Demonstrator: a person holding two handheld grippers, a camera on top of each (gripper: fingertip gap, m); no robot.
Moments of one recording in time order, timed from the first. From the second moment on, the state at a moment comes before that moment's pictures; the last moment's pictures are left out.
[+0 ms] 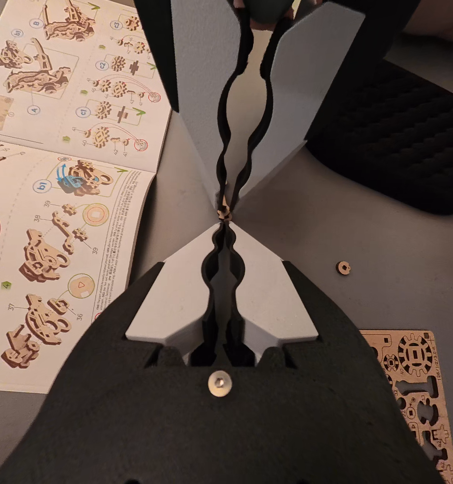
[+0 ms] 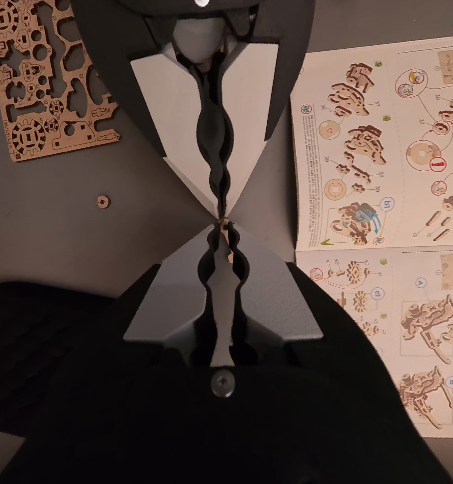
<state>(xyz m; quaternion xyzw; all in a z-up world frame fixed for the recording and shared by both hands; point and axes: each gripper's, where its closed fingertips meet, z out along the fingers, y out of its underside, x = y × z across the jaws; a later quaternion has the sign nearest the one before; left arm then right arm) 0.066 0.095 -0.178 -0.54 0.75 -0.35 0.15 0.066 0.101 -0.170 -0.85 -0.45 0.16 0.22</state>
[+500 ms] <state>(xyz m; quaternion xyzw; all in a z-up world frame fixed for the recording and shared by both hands) 0.066 0.095 -0.178 -0.53 0.75 -0.35 0.15 0.068 0.103 -0.172 -0.85 -0.45 0.15 0.22</state>
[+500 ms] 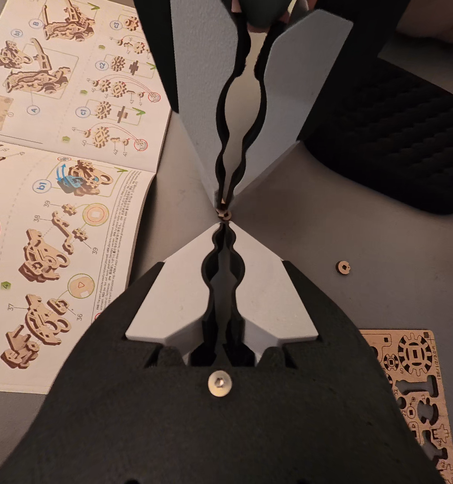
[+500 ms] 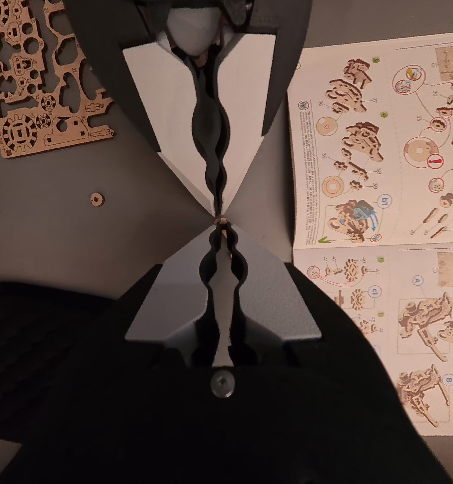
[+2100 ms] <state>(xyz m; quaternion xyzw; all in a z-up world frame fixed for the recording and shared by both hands) 0.039 0.086 -0.161 -0.48 0.79 -0.36 0.15 0.069 0.063 -0.044 -0.62 -0.38 0.61 0.31</state>
